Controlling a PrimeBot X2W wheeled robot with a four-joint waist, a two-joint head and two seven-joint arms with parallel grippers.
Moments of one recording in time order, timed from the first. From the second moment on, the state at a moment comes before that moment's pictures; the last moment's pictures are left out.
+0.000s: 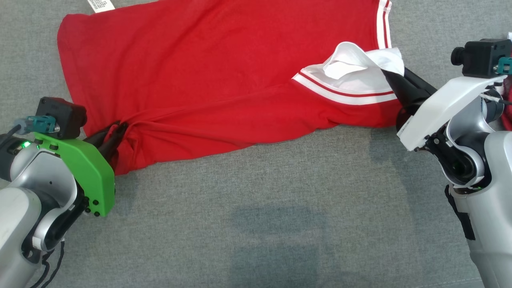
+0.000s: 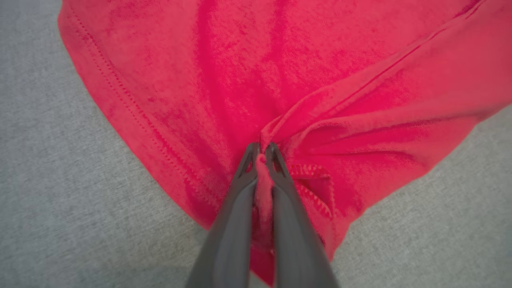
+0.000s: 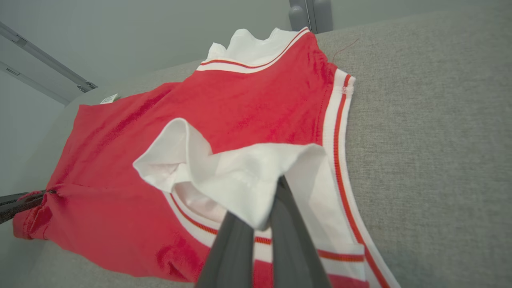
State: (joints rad) left arm -0.57 0.81 -0.67 -0.11 -0.86 0.10 0.41; right arm -0.52 -0.26 0.13 -0.01 0.65 0.13 0.43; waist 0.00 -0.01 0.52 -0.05
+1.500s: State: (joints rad) left arm -0.42 0.88 -0.63 -0.32 -0.97 0.32 0.53; right arm -0.43 -0.48 0.14 -0.17 0.51 0.13 0.90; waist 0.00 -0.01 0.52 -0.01
